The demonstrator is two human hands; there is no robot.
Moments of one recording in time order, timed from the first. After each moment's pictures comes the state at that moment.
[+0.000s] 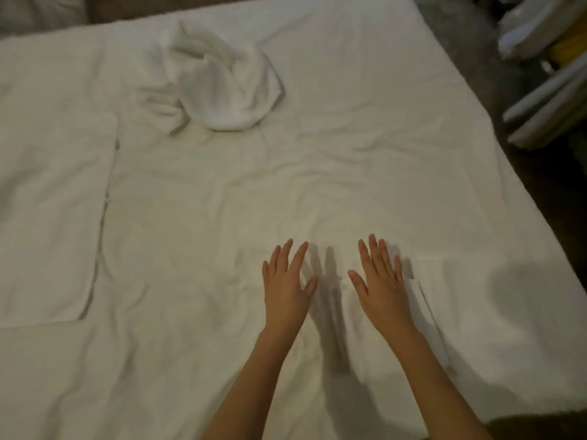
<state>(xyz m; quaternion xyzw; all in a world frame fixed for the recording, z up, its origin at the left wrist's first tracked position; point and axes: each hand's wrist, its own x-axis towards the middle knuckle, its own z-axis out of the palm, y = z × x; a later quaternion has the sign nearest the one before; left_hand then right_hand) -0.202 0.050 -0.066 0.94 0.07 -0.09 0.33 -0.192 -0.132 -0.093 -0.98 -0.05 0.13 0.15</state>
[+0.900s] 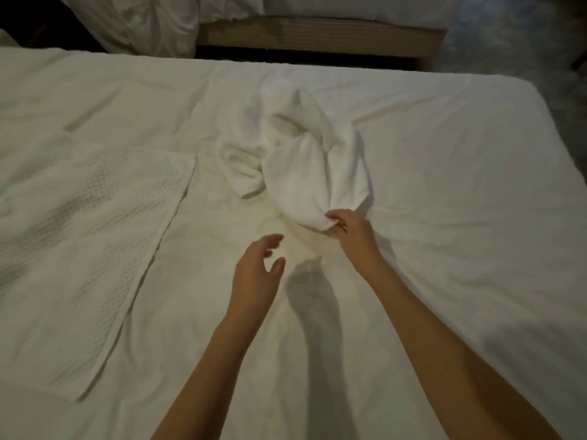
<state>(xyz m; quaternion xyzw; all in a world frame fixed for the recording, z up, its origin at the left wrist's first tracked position) -0.013 0.222 -0.034 0.85 0.27 0.03 0.46 0.130 0.085 -0.093 -0.89 -0.15 0.12 0.42</state>
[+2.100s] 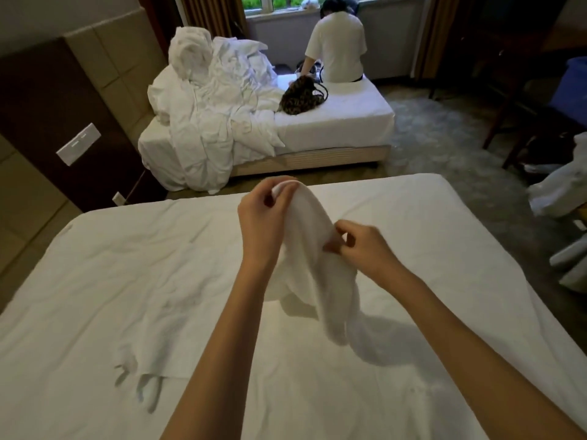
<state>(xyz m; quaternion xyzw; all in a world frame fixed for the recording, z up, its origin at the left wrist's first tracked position) -0.149 0.262 0.396 0.80 0.08 0.32 0.50 -0.105 0.103 0.337 -0.87 -0.23 0.05 0.43</state>
